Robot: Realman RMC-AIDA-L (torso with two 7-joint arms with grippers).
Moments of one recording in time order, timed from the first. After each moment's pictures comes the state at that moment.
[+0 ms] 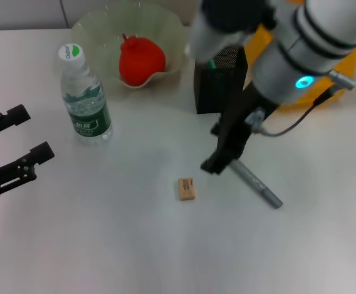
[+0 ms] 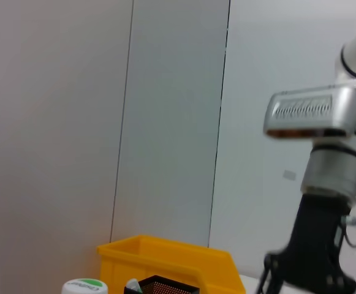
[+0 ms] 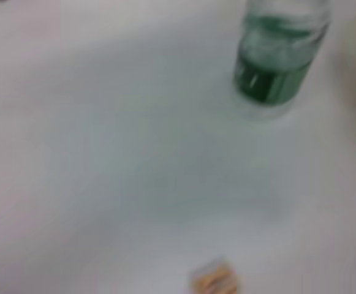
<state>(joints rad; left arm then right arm) -0.16 -2.03 0.69 0.69 1.58 1.84 -1.10 0.88 2.08 -1.55 -1.30 -2.46 -1.64 2.50</state>
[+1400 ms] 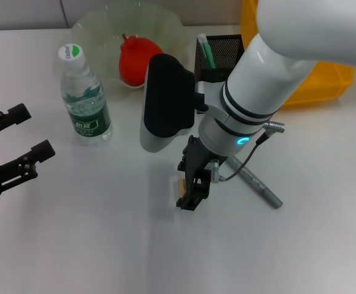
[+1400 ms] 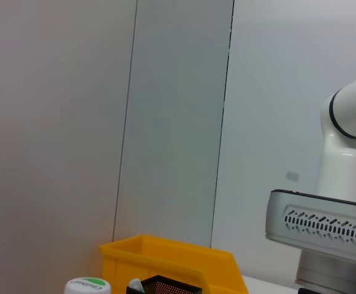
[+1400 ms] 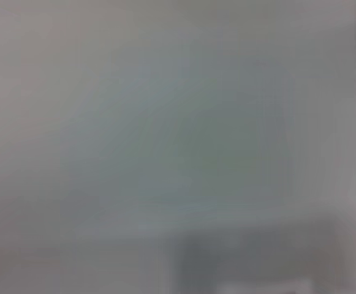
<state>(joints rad) -0.16 -2.03 0.68 0.69 1.58 1.83 -1.10 1.00 2.09 -1.95 -0.94 -2.30 -1.24 2.37</state>
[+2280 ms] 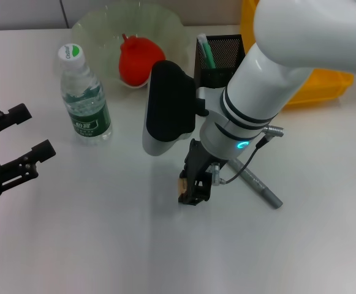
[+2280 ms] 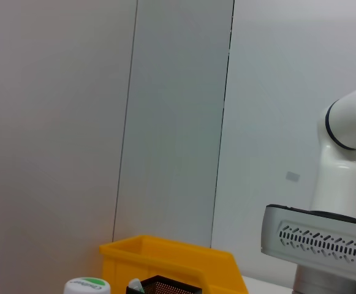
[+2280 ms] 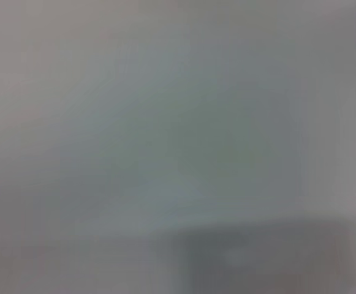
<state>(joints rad) -0.16 -2.03 0.69 0.69 1.58 1.83 -1.10 1.02 2.09 -1.99 -0.86 -2.27 -1.19 2.35</state>
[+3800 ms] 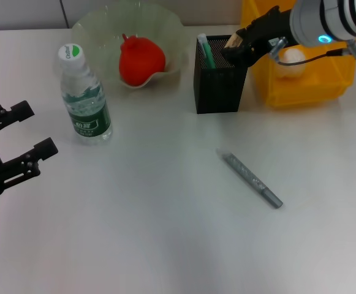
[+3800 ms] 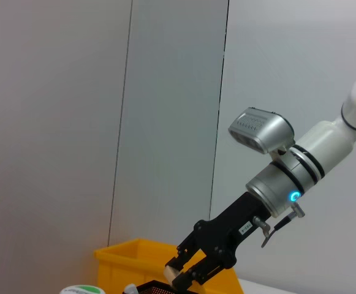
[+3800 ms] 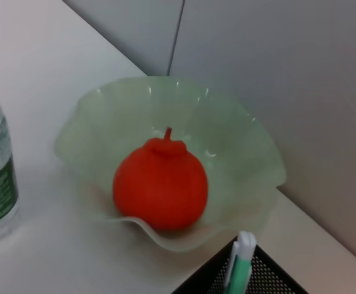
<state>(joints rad) -0.17 -2.03 0.69 0.69 1.58 1.84 -1.10 0.70 2.08 -1.44 -1.22 -2.54 -1.02 2.41</state>
